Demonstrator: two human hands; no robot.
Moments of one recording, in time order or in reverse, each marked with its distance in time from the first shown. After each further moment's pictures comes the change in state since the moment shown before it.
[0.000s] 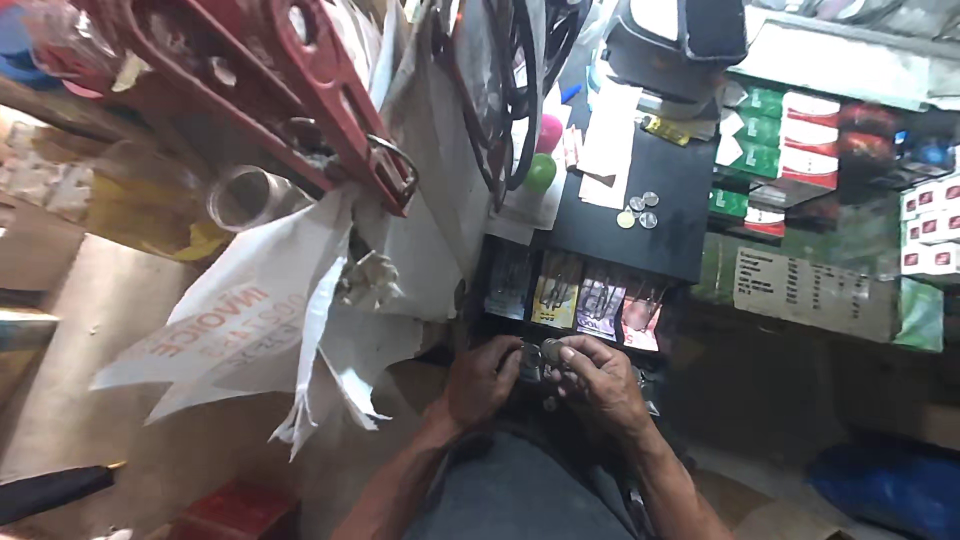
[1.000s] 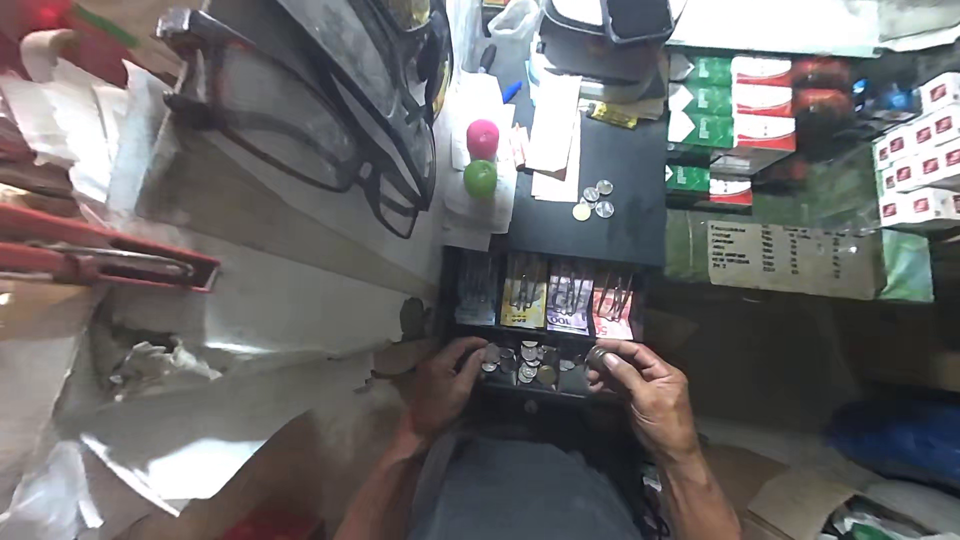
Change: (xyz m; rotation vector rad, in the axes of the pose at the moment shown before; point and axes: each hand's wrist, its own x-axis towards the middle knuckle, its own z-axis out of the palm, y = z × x) left_hand 0.012 0.011 -0.002 -0.134 0.023 -0.163; right_hand -0.031 0.006 -0.062 0.100 0.331 -0.143
